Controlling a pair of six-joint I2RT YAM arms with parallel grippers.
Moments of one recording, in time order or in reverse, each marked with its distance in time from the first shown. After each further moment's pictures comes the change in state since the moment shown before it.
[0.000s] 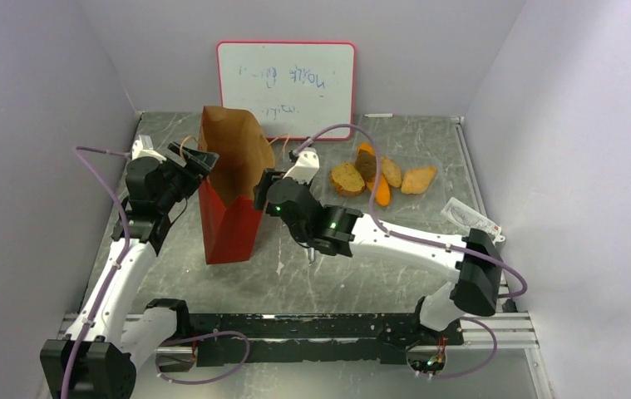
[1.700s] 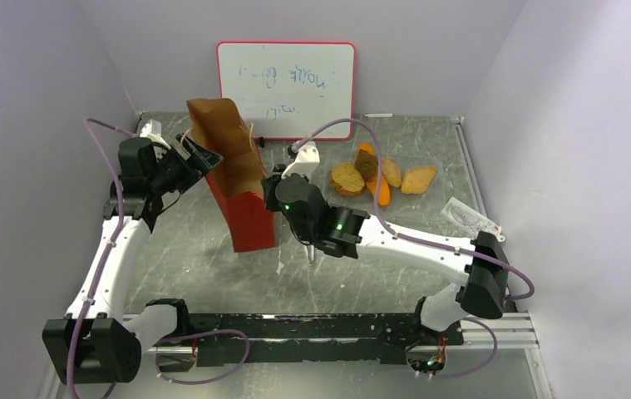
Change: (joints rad) left arm 0.072 0.132 0.190 -0.208 0.238 0.190; right arm 0.004 -0.021 -0.005 0.116 -0.021 -0.152
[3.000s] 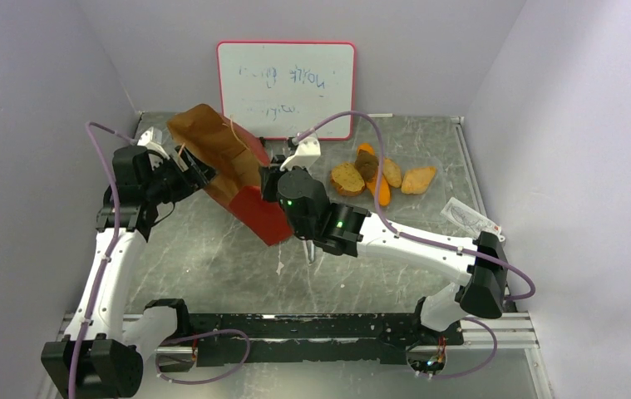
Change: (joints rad) left arm 0.022 -0.087 0.002 -0.159 -0.010 0.167; right arm 0.013 0.001 0.057 0.061 0.052 -0.083
